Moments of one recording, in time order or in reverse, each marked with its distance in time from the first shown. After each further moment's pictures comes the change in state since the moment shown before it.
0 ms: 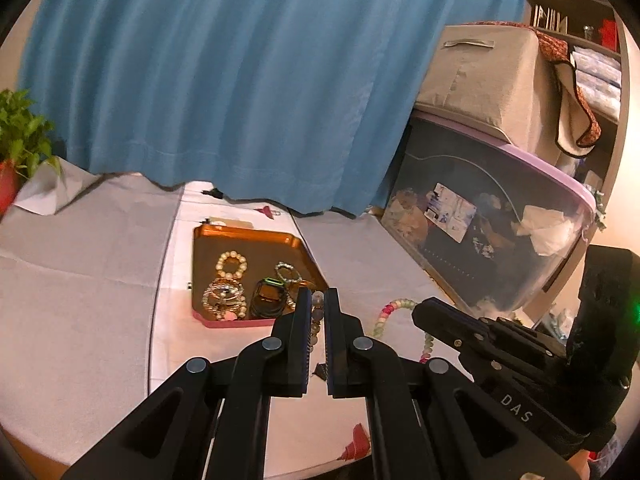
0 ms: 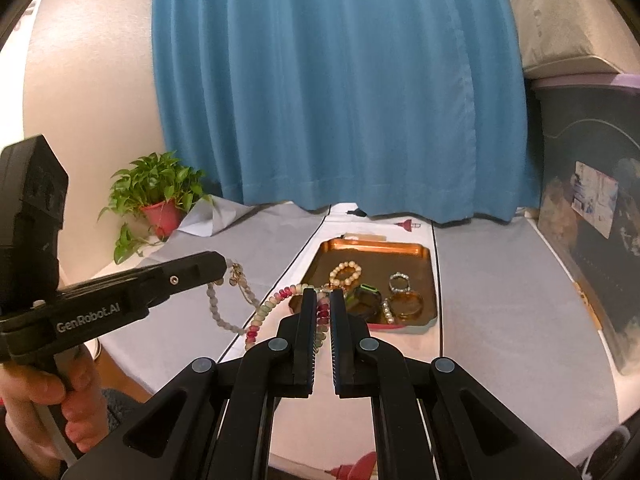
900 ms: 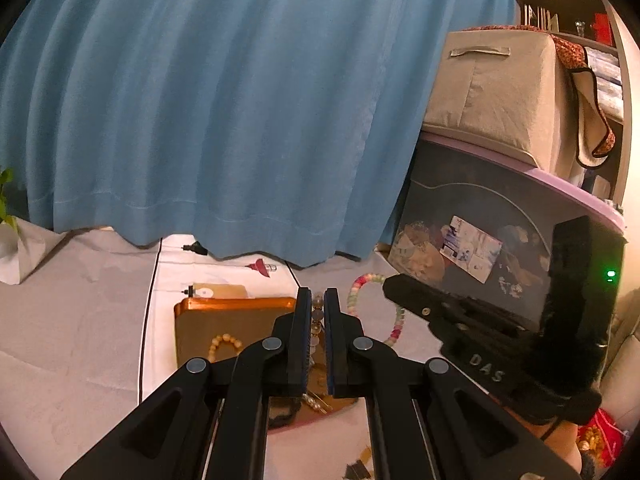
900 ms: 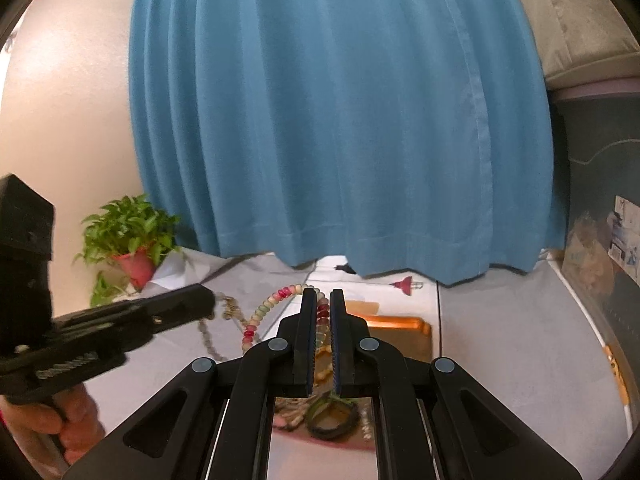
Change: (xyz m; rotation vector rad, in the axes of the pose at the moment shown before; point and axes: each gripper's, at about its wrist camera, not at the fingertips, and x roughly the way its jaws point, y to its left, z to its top) left arm 0.101 0.035 0.080 0.088 -0.087 -0.011; right arm 0.124 -0.065 0.080 0.020 -0.113 0.026
